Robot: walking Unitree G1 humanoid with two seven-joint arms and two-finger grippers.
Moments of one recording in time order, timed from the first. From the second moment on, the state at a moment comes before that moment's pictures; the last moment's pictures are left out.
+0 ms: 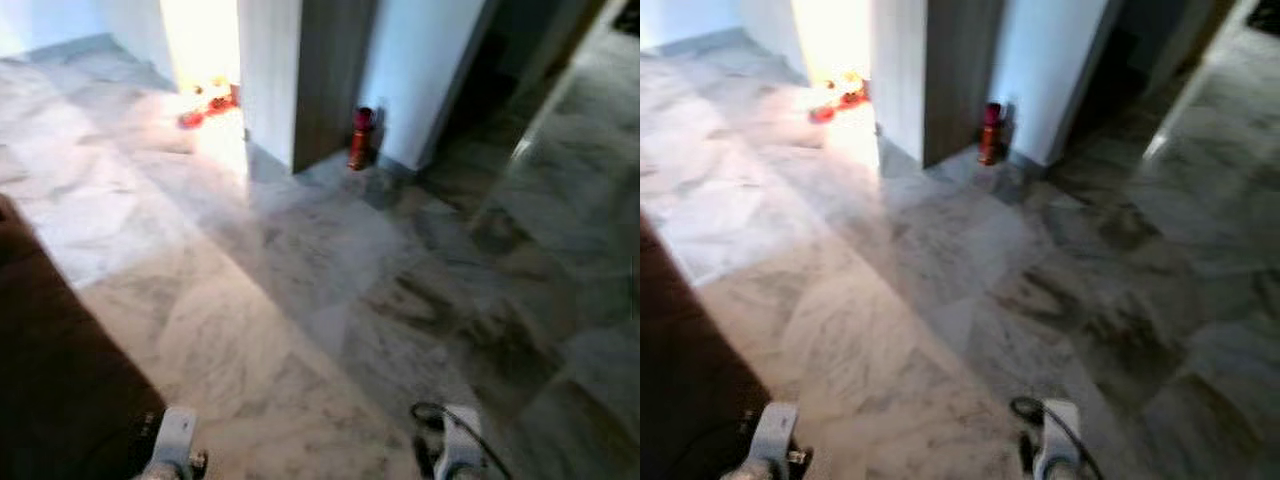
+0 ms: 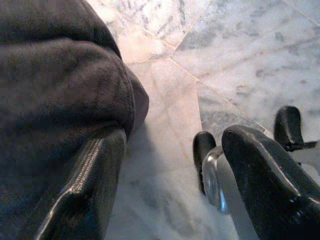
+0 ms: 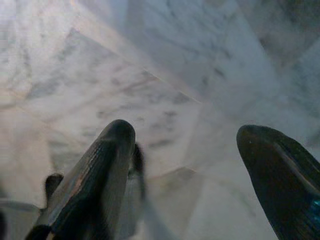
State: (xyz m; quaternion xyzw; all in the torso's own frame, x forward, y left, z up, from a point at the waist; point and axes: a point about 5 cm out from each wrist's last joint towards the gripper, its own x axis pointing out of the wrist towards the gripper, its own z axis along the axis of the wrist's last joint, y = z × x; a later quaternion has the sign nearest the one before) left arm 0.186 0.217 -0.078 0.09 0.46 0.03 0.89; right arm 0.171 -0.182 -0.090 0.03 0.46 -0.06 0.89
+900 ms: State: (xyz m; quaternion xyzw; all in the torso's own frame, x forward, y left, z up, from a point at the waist) left arm 0.195 0.212 -0.074 0.08 0.44 0.02 0.90; right arm 0.166 -0.187 -0.091 0.04 0.46 -0.07 0.88
